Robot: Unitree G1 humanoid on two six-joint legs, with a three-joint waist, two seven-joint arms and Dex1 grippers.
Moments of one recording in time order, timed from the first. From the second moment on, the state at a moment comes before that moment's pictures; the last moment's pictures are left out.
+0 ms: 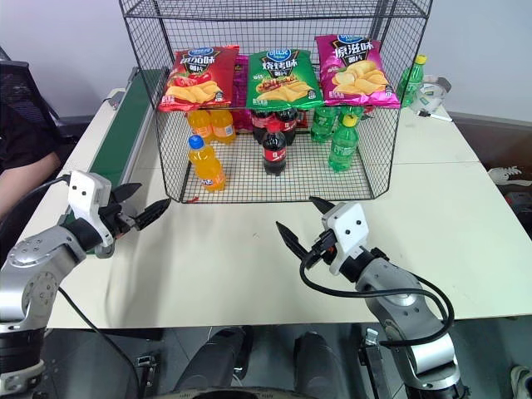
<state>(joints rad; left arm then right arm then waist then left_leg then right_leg) -0.10 0.63 0.29 -0.26 -0.49 0.53 -0.60 0.06 -0.41 0.04 -0.65 0.34 0.44 0.44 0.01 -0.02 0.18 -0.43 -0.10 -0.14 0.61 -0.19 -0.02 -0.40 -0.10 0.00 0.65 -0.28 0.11</state>
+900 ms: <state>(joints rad) -0.08 0.62 0.30 -0.26 -0.49 0.51 -0.56 0.03 -0.40 0.05 -0.65 0.36 0.47 0.44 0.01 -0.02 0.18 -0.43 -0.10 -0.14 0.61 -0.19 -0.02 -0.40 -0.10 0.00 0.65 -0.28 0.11</state>
